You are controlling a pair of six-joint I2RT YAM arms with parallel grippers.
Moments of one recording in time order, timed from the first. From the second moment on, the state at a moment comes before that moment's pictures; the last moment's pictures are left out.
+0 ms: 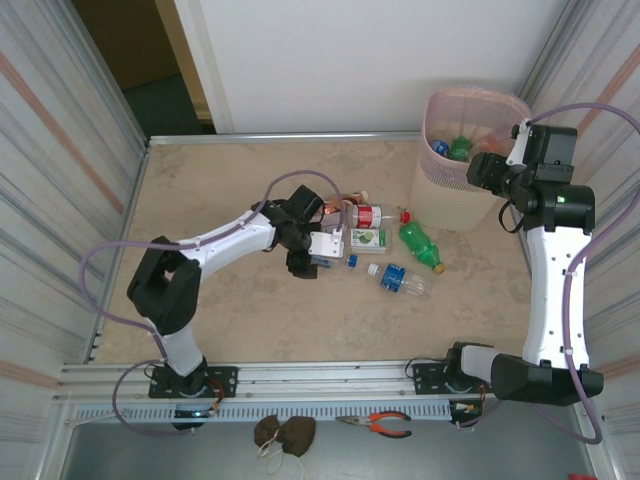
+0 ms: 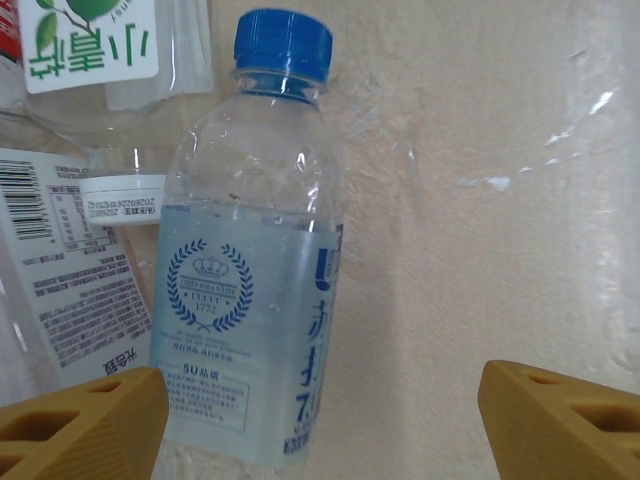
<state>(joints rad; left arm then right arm) -0.71 1.78 1.31 -0.73 0.16 0.98 -0.11 1.21 1.63 -1.06 -0.05 0.20</state>
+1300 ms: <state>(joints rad) -0.68 1.94 1.34 -0.77 0.12 0.94 -0.11 1.21 1.63 -1.05 -0.08 0.19</state>
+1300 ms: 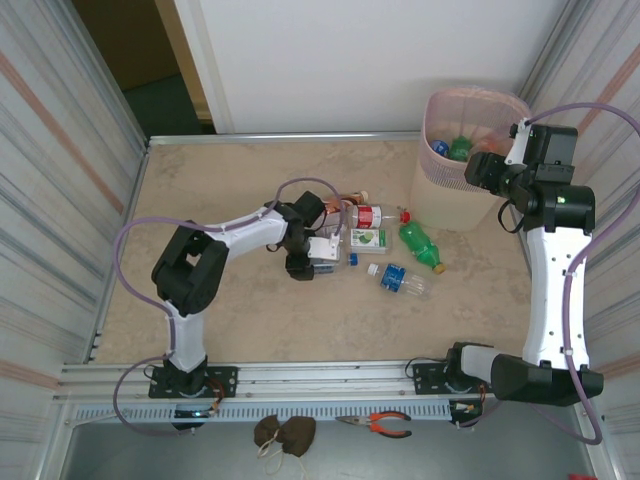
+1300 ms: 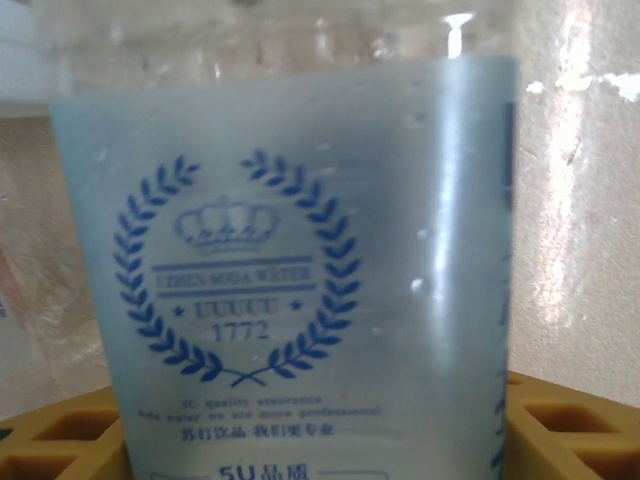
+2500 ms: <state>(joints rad) -0.65 1.42 1.10 -0.39 0.41 0.55 -0.04 0.95 1.26 -0.55 -0.50 0.34</state>
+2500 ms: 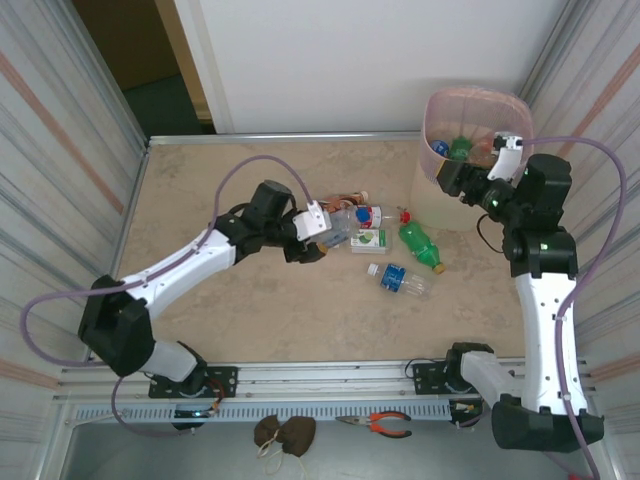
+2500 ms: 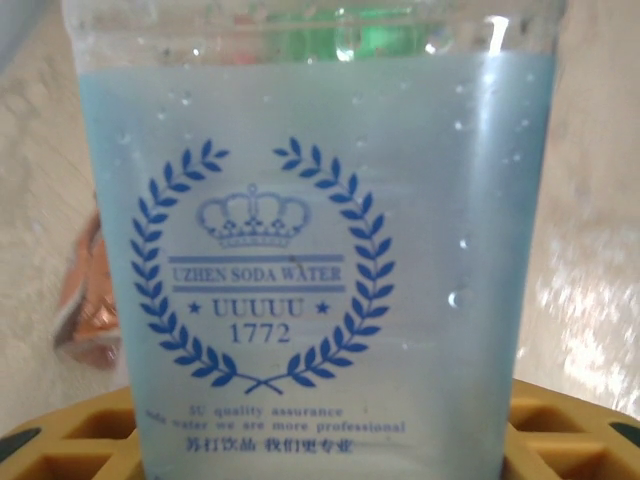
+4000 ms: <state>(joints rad) -0.72 1.12 1.08 0.29 0.90 0.04 0.76 1.07 1.37 -0.21 -0.70 -0.09</state>
